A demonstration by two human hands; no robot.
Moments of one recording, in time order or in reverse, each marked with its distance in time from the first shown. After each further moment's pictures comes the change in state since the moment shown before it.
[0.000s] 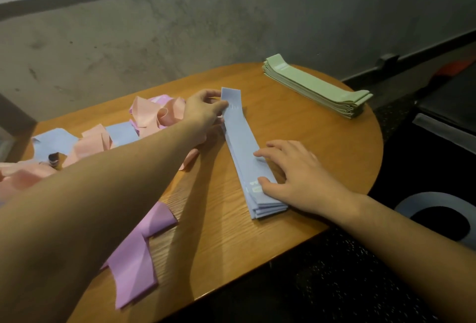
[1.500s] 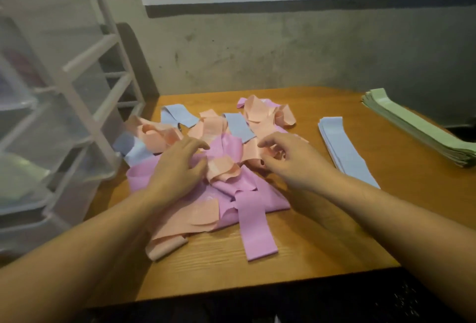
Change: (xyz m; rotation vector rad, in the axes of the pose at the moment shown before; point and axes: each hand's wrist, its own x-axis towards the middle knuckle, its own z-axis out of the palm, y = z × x) left_hand -0.130 -0.131 -0.272 0.736 0.208 0.408; right_hand 0.085 -0.183 0.062 0.166 -0.045 -0.213
